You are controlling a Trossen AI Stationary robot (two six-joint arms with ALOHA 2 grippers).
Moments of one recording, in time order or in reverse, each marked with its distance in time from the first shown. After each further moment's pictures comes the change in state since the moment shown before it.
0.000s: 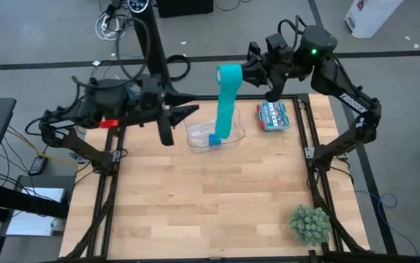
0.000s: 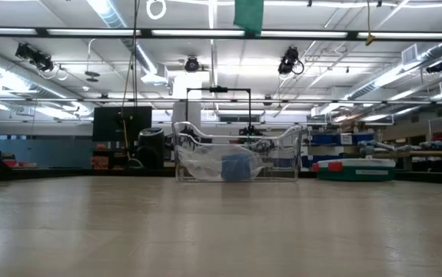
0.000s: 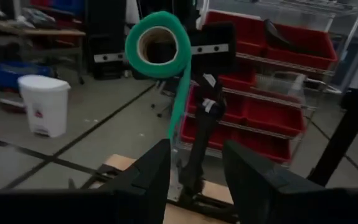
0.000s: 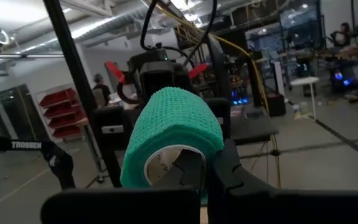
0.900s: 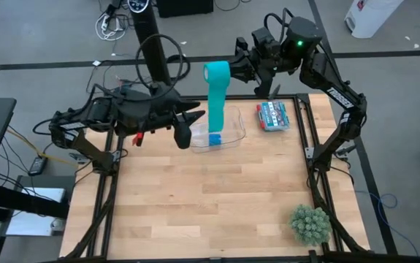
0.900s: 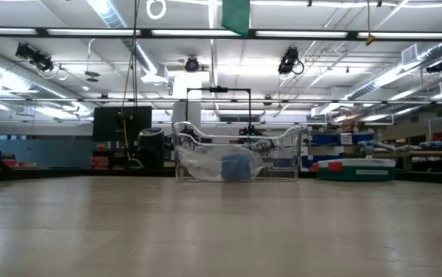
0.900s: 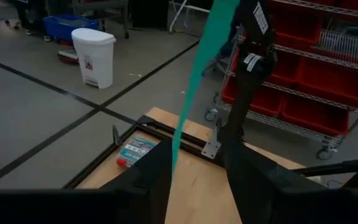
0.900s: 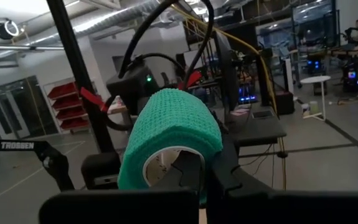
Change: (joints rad) left arm -0.023 0.114 0.111 -0.262 -0.178 -0.133; right arm 0.002 0.160 0.228 -0.090 -0.048 -0.023
